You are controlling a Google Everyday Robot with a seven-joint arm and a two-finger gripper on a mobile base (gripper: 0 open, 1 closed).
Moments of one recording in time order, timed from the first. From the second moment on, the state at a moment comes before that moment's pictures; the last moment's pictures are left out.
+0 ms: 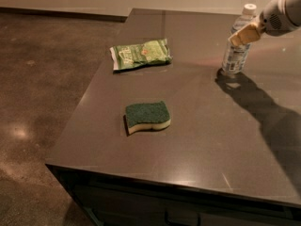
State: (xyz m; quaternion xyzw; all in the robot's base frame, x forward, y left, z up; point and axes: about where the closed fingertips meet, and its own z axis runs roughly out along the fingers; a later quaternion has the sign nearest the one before) arm 0.677 -0.275 0.964 -0.33 0.85 0.02 0.40
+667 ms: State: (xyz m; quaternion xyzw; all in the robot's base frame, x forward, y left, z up) arm 0.666 -0.236 0.969 -0.46 0.84 -0.07 0.28
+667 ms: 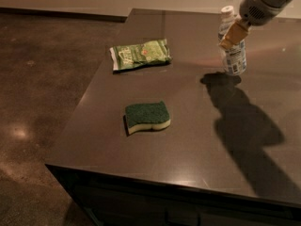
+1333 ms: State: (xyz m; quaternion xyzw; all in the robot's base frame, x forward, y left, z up) arm 0.669 -0.213 0.947 -0.52 0.83 -0.13 0.17
